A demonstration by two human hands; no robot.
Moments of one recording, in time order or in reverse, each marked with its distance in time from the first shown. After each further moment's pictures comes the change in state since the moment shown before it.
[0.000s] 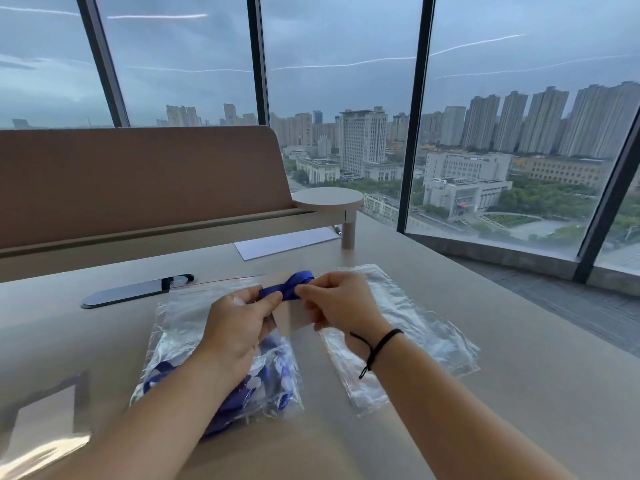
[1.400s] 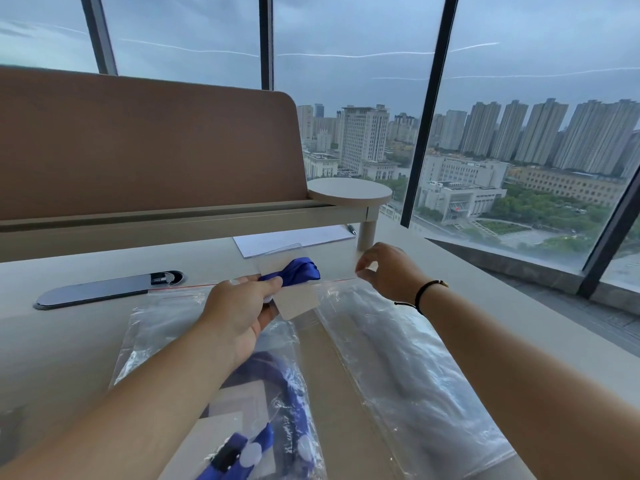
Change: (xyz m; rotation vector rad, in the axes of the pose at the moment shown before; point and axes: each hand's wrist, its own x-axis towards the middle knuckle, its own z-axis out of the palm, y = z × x) left_hand 0.102 -0.007 -0.007 -0.182 0.013 -0.144; right_hand 0.167 0.040 -0.063 -1.089 0.004 -0.333
